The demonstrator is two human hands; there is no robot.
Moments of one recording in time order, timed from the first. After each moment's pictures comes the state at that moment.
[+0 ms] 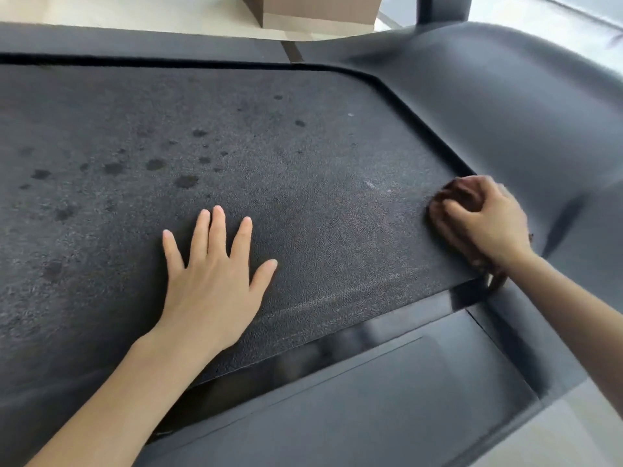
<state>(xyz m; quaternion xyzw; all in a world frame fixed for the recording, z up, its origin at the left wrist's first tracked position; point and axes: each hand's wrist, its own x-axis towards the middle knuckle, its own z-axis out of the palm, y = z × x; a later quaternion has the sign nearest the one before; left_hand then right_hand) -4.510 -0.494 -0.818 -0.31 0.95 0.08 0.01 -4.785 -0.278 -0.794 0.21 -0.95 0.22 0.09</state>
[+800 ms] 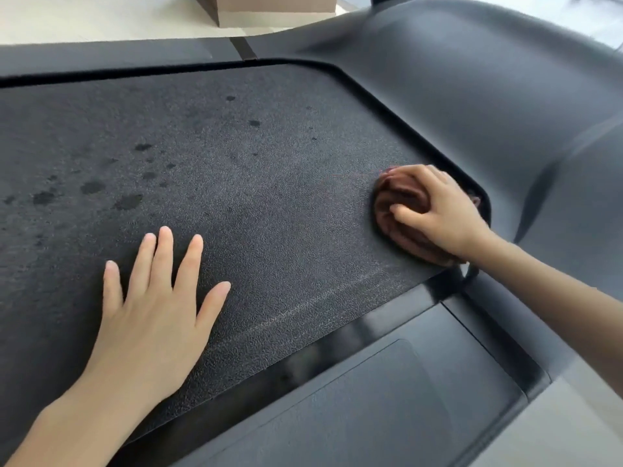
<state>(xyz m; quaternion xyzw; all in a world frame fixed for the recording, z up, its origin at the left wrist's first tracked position) -4.504 -0.495 -0.825 -0.29 0.96 0.05 -0.03 -4.771 -0.282 -0.792 0.38 -0.89 0.25 0.03</state>
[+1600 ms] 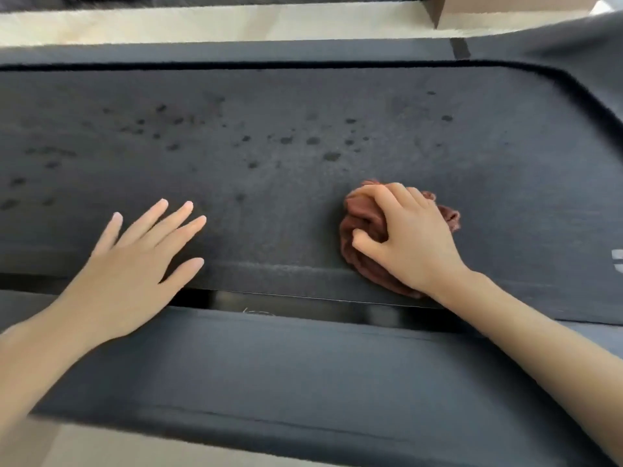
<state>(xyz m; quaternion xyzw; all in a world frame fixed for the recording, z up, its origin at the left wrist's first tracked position) -4.302 -0.519 -0.788 -0.45 0.89 -0.02 0.03 -4.614 -0.408 -0.800 0.63 -0.74 0.22 0.00</state>
